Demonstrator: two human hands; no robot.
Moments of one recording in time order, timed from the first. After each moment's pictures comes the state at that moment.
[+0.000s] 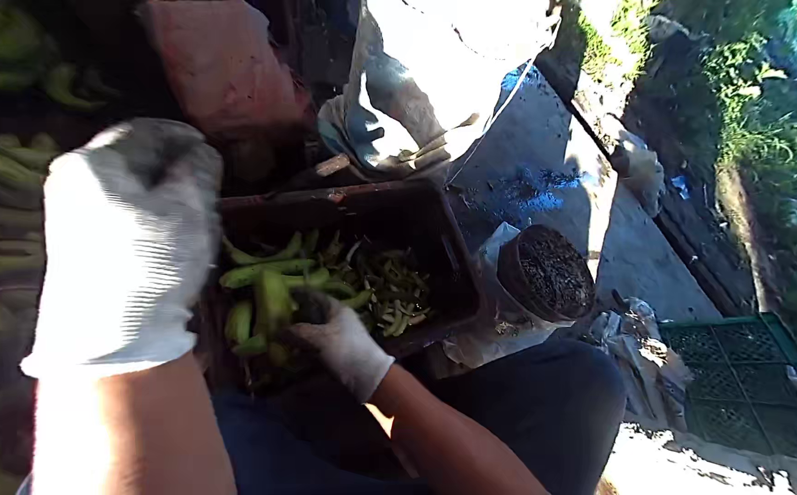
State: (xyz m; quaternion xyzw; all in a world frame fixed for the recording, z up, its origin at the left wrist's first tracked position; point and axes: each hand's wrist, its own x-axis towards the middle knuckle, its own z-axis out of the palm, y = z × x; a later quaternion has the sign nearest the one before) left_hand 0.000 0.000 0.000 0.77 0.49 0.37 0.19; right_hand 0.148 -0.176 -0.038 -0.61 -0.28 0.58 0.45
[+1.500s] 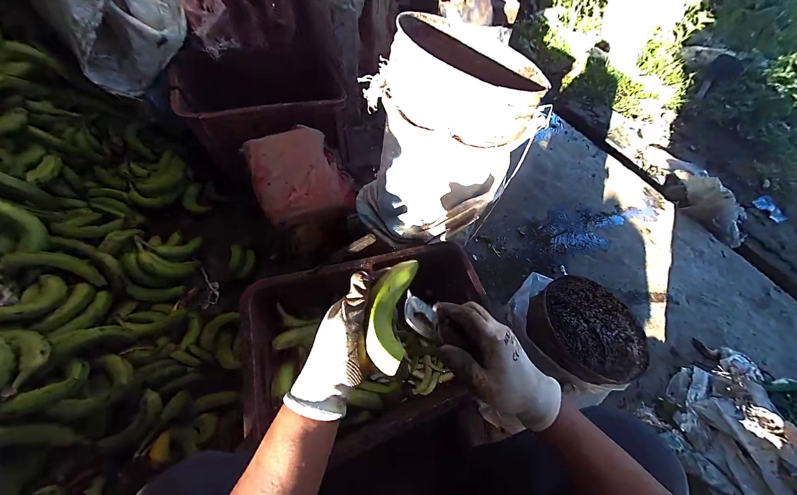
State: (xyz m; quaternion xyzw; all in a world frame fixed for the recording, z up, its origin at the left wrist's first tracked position) left_hand 0.125 -0.101 0.027 0.45 0.33 0.39 0.73; right_hand 0.328 -0.222 0.033 -0.61 -0.67 0.20 0.36
